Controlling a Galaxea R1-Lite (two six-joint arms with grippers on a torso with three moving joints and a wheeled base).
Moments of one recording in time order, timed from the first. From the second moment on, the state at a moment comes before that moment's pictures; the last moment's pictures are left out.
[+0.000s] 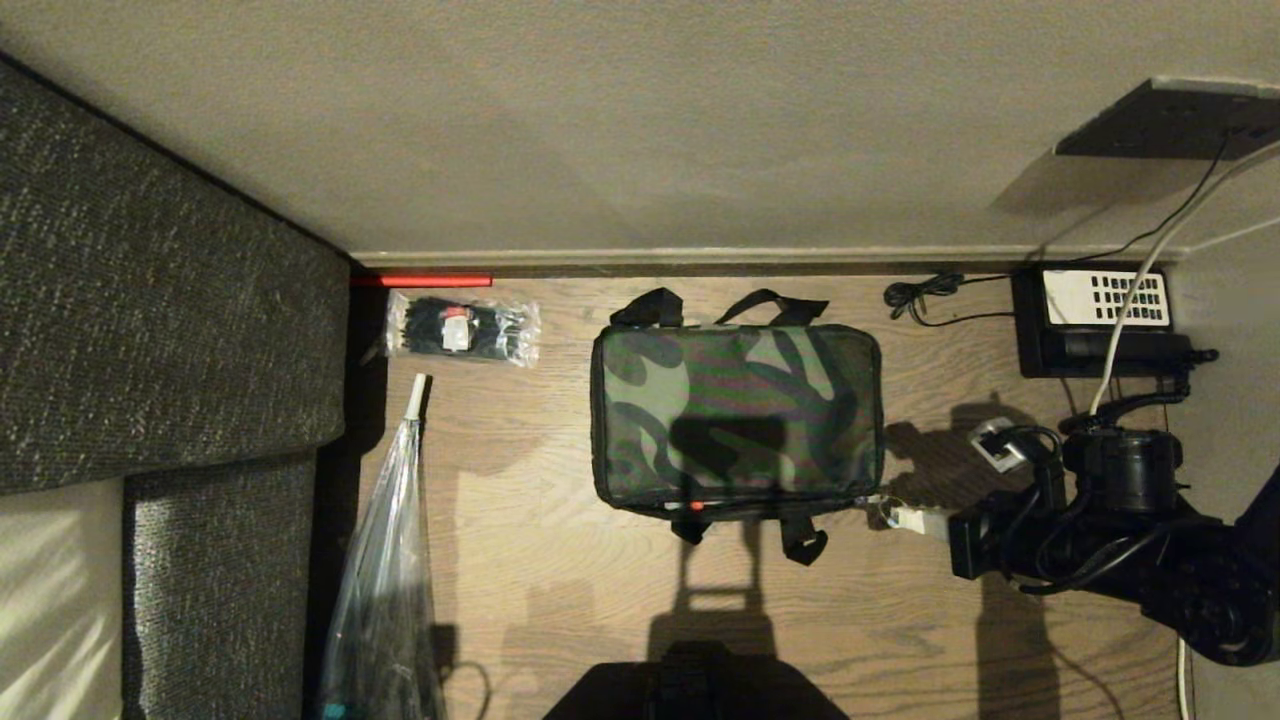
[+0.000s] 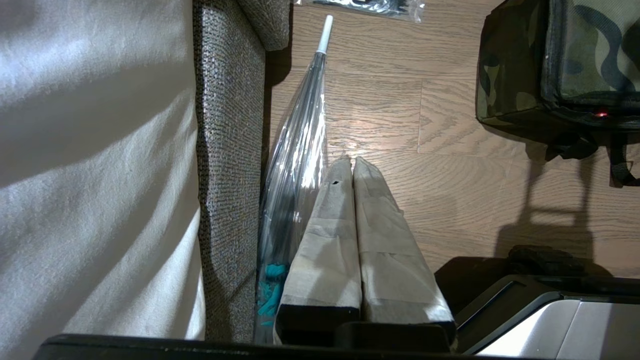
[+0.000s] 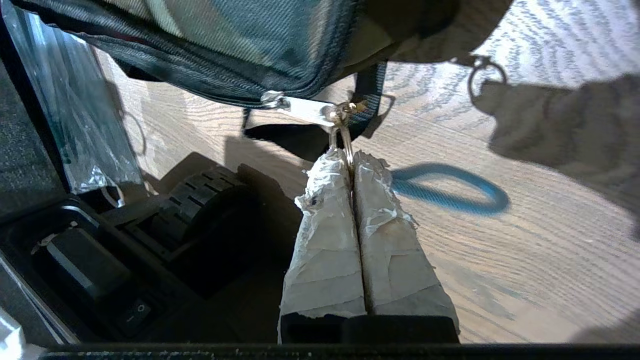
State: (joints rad) left arm 0.01 0.00 0.00 0.00 0.00 -0.01; right arm 0.03 2.00 -0.44 -1.01 0.55 -0.07
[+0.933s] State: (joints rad) left arm 0.01 0.00 0.00 0.00 0.00 -0.01; right arm -0.06 2.00 -0.49 -1.02 0.55 -0.08
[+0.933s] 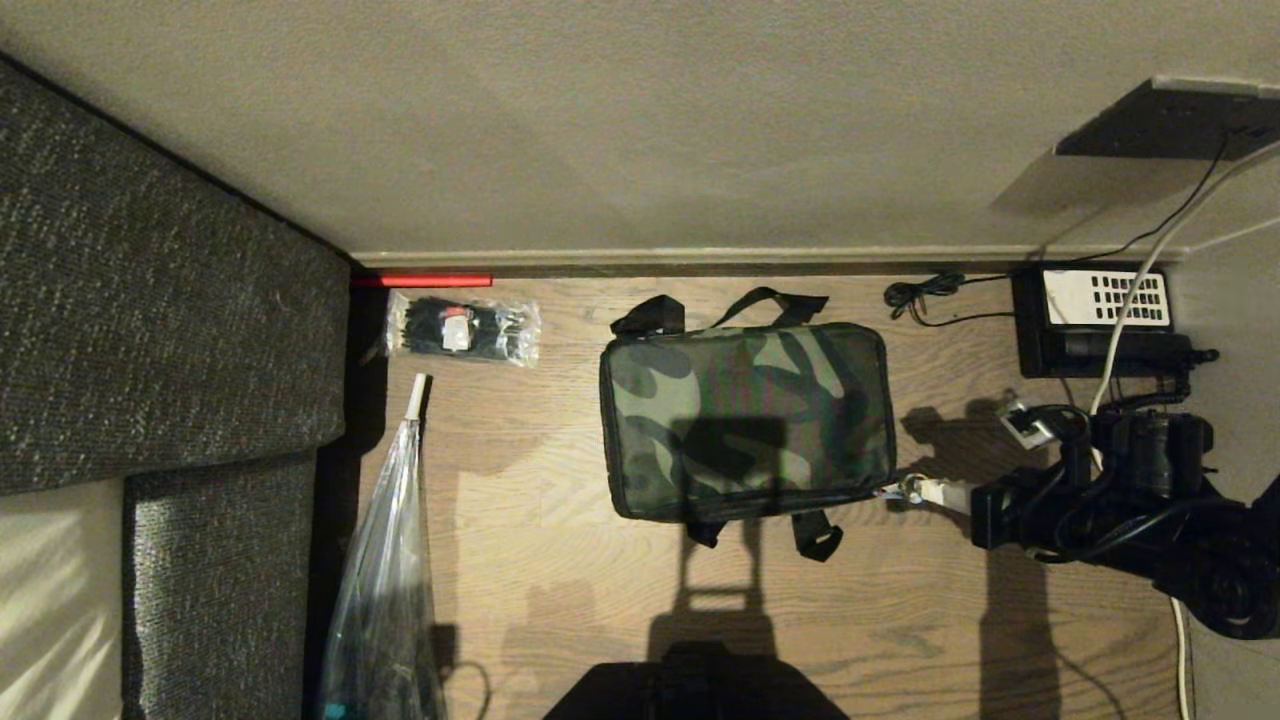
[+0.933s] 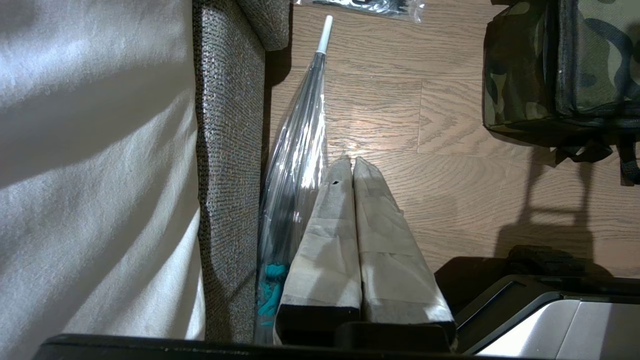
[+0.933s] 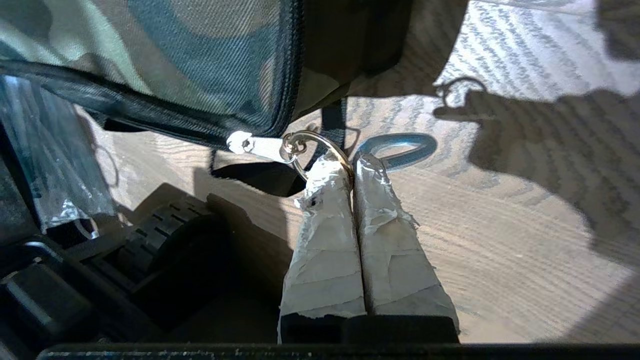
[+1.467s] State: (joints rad) left arm 0.01 0.00 0.00 0.00 0.00 -0.01; right arm 0.08 1.89 -0.46 -0.90 0.61 0.00
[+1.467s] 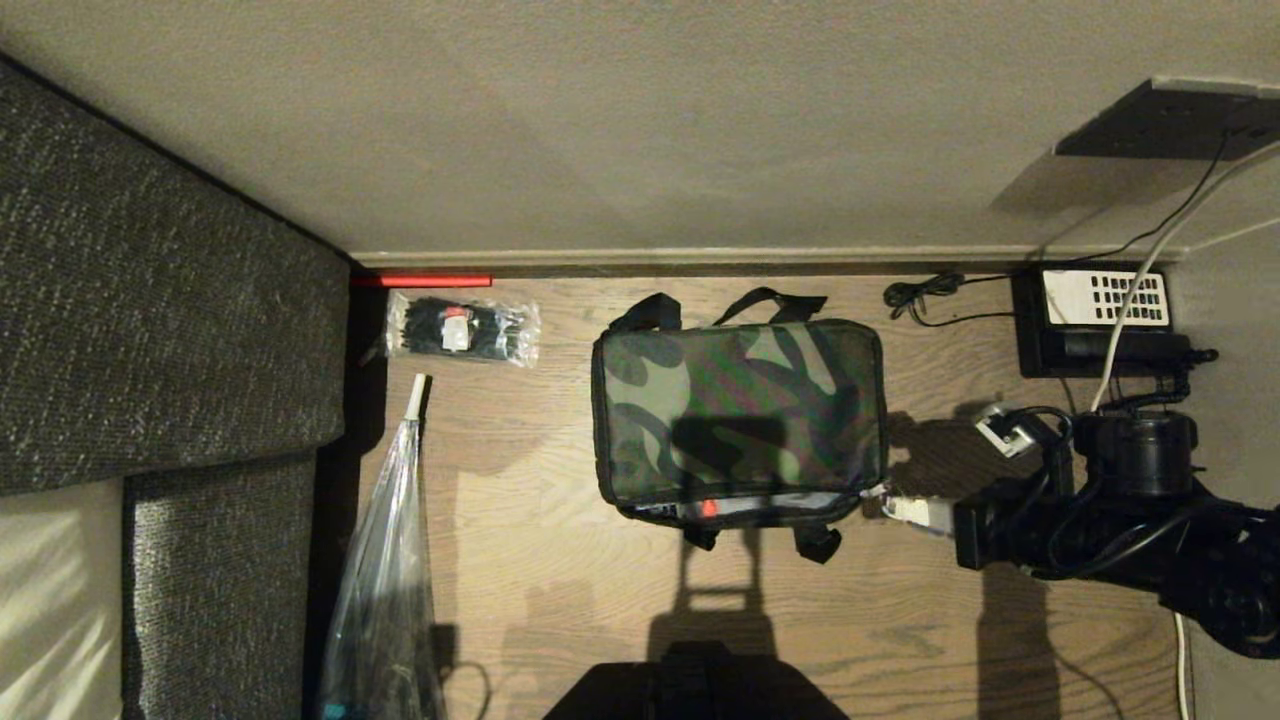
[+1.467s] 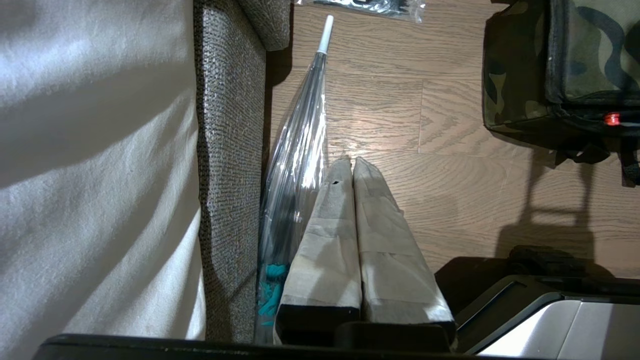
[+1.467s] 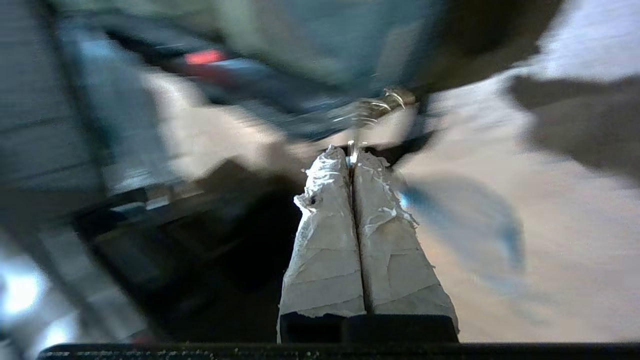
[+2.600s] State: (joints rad) left arm 0.01 0.00 0.00 0.00 0.00 -0.01; right arm 0.12 1.93 -0.47 -0.96 0.50 0.08
